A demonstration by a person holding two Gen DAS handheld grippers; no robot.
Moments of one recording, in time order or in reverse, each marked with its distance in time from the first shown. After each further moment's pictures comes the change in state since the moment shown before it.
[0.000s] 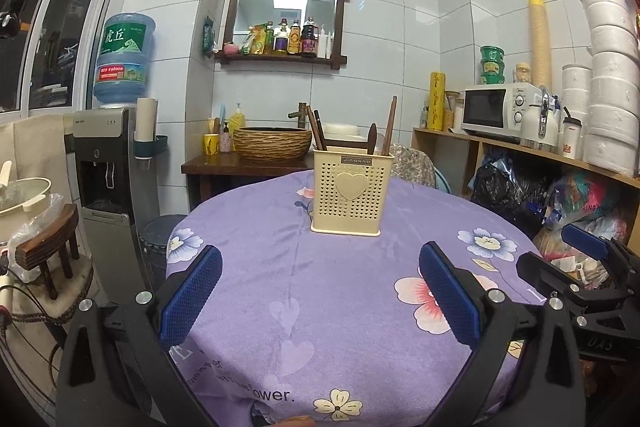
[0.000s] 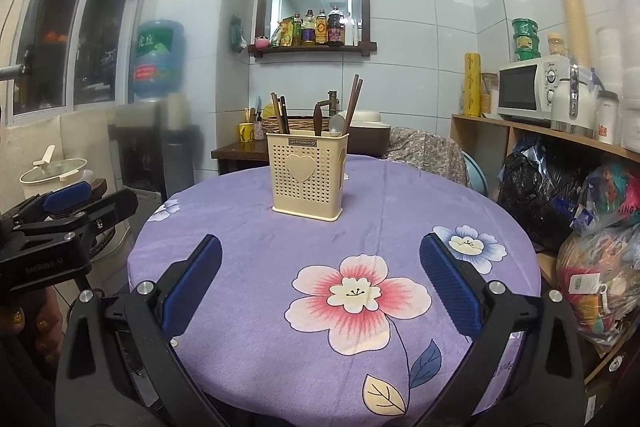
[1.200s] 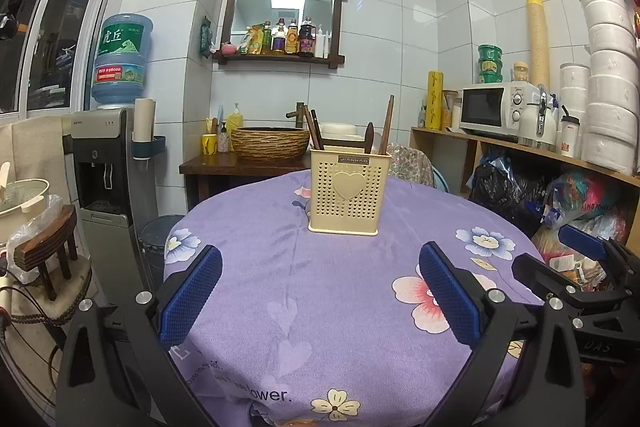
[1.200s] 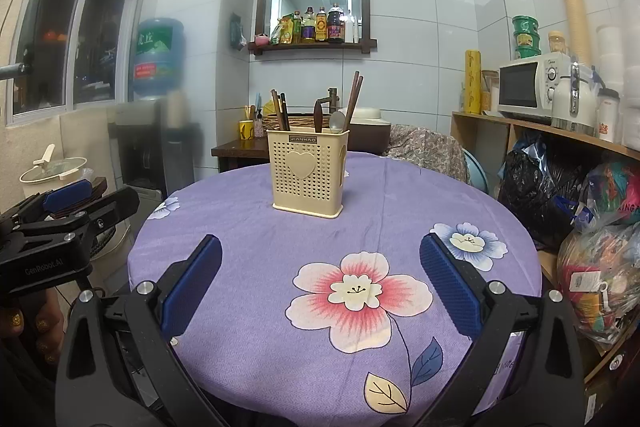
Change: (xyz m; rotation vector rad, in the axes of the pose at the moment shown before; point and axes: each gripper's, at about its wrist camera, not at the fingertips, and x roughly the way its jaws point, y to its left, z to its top) left arm -0.001 -0.002 -0.001 0.002 0.005 -0.007; right arm 0.002 0.002 -0.001 0.002 0.007 0.000
